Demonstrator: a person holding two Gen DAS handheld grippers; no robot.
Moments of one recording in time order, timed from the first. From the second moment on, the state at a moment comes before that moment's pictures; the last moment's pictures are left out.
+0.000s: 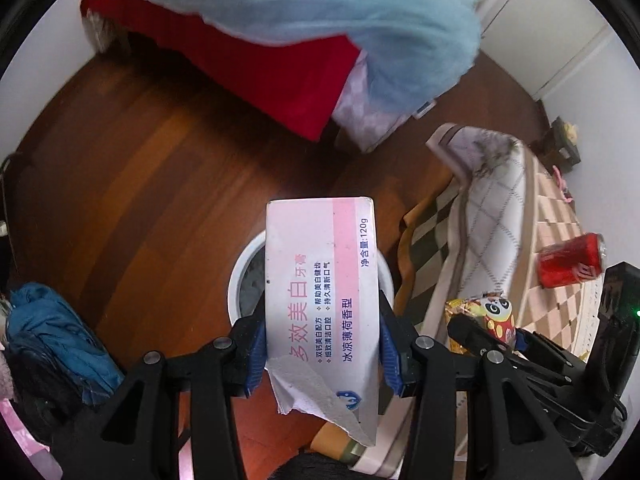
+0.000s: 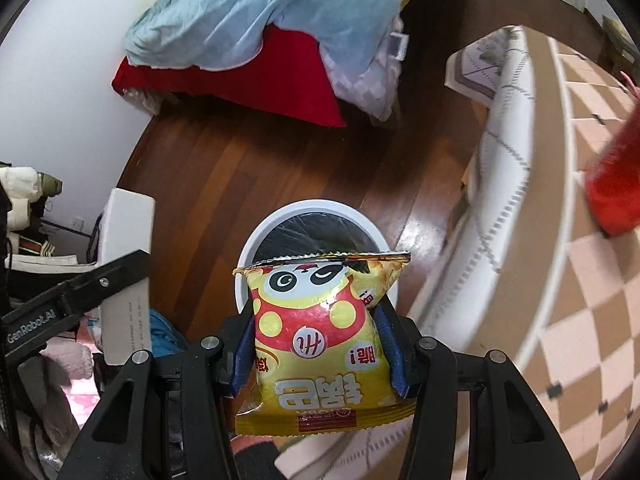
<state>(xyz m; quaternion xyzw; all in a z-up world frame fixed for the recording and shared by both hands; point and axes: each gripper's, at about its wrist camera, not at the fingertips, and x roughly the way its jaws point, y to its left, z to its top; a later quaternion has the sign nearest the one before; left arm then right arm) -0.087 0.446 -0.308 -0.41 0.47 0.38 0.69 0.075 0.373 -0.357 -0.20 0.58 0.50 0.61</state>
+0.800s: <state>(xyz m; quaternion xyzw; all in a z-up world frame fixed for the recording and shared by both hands) -0.160 0.421 -0.302 -0.33 0.46 0.51 0.65 0.043 0.385 -0.366 -0.29 0.54 0.49 0.62</state>
